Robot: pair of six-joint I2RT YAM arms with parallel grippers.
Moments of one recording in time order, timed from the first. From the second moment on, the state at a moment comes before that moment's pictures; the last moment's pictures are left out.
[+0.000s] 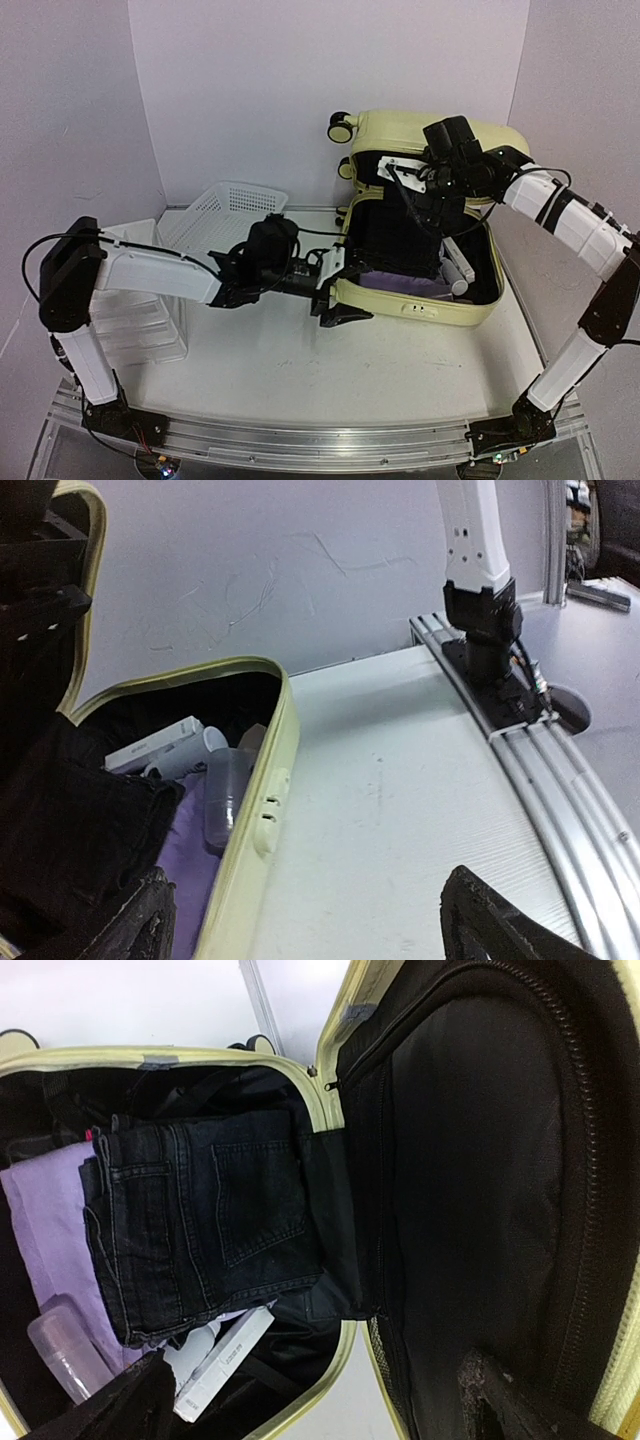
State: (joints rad) left arm -1.01 1.73 1.08 0.42 0.58 0.39; right arm 0.61 1.60 1.64 -0.71 0.38 -0.91
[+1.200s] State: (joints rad) left arm -1.11 2.47 2.07 -0.30 0.44 0.67; right arm 0.61 1.60 1.65 -0.82 0.37 -0.87
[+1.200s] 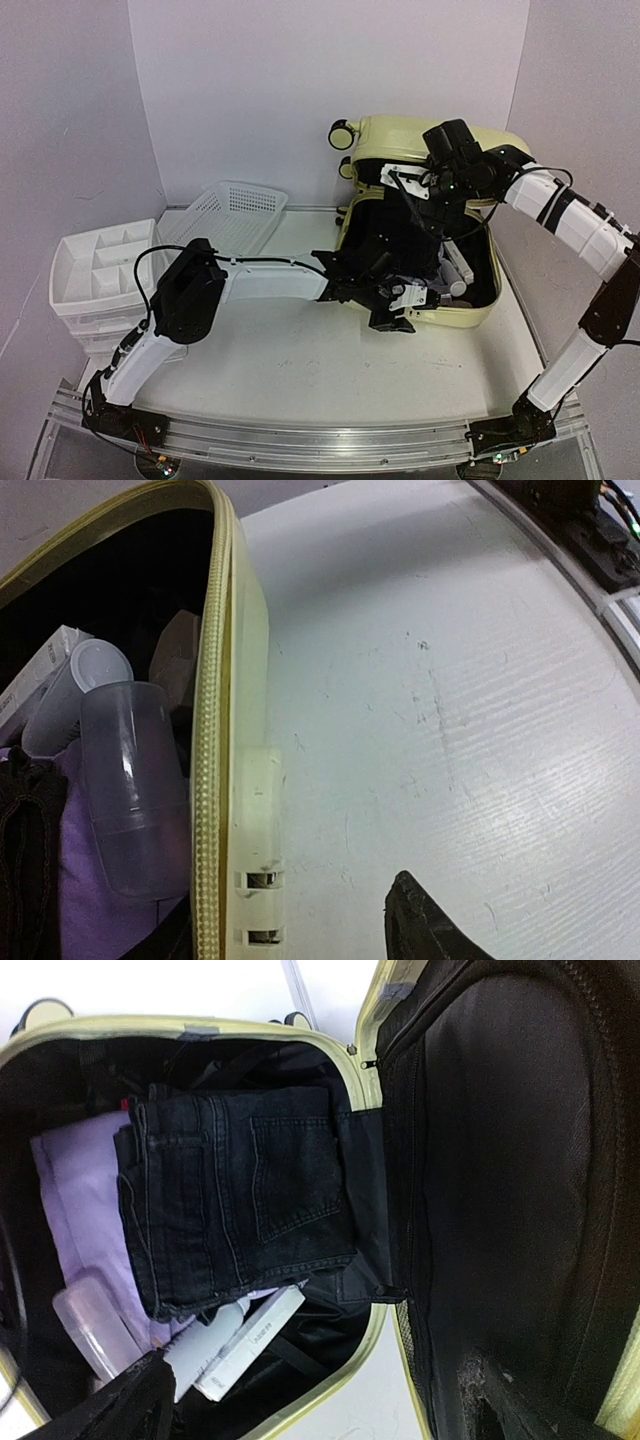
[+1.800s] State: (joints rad) left arm -1.12 2.01 1.38 -0.30 0.41 1.00; right arm 0.61 1.57 1.72 -0.86 0.67 -0.80
